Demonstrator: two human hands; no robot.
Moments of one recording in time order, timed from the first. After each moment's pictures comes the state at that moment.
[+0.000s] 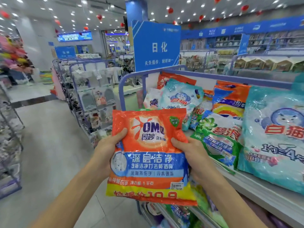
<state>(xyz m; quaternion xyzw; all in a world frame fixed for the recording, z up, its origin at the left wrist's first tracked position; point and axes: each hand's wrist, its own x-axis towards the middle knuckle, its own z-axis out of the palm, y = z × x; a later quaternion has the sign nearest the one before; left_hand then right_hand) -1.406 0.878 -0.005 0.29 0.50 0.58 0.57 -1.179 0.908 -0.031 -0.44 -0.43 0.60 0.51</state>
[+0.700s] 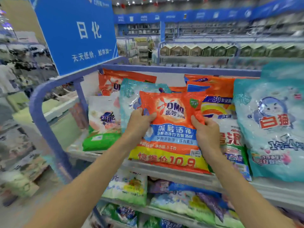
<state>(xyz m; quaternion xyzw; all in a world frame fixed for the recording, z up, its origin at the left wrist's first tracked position) -1.312 1.204 -0.012 0.61 0.40 0.40 0.56 -1.154 1.085 -0.038 -0.64 -0.29 0.18 0.69</state>
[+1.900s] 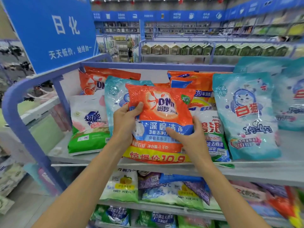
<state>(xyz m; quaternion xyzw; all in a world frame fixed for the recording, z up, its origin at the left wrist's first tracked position) -1.320 1.178 -0.011 0.50 0.29 0.47 0.67 -1.184 1.038 -0.056 -0.67 -0.32 0.22 0.63</state>
